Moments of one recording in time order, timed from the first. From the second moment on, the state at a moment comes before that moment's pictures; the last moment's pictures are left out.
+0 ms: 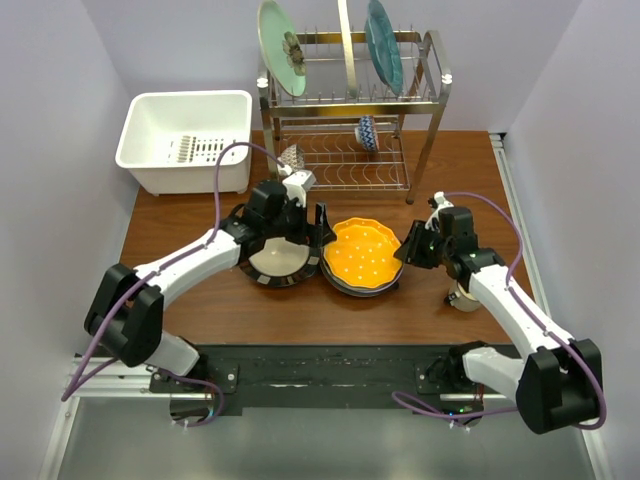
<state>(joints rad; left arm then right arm) -0.60 1.47 0.98 -0.07 0.28 -0.39 0.23 1.10 0.69 -0.36 -0.22 0.47</state>
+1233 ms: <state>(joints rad) -0.64 1.56 1.04 -0.14 0.31 -0.35 0.23 1.16 0.65 -0.28 -0.27 0.48</state>
